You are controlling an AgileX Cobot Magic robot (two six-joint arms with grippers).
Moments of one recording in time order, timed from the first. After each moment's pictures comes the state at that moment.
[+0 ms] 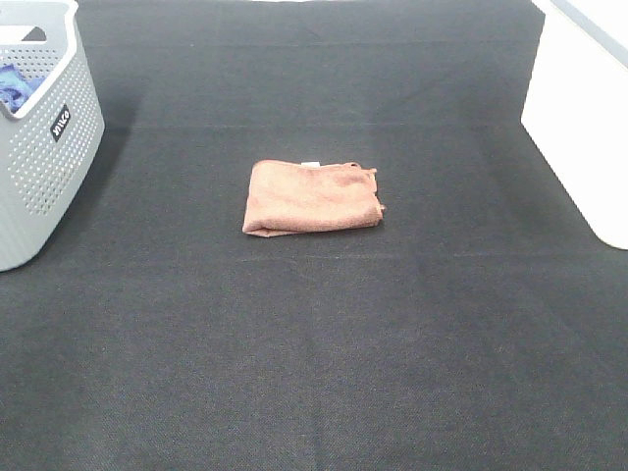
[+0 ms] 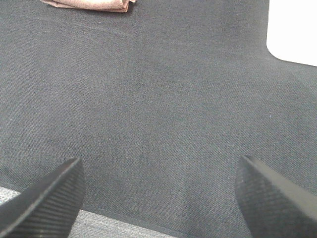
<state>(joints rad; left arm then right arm) -0.10 0.06 -0.50 -0.10 1.06 0.19 0.12 0.19 -0.51 0.10 1.07 -0.14</state>
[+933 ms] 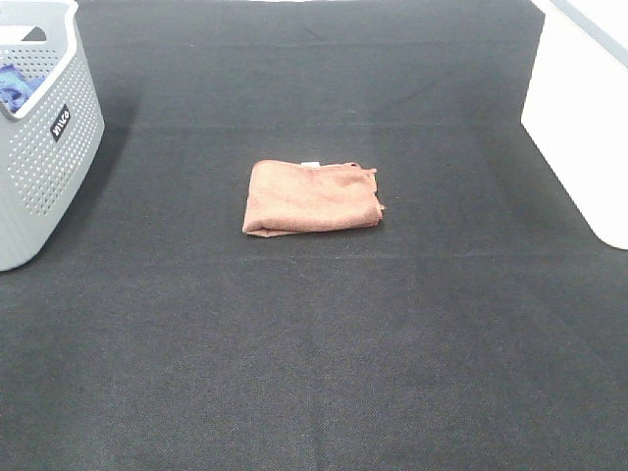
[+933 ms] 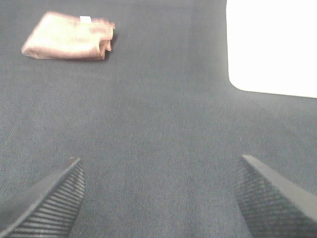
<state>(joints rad) 0.00 0.00 -0.50 -0.10 1.06 0.19 0.01 0.00 -0.51 0.10 1.07 -0.14</state>
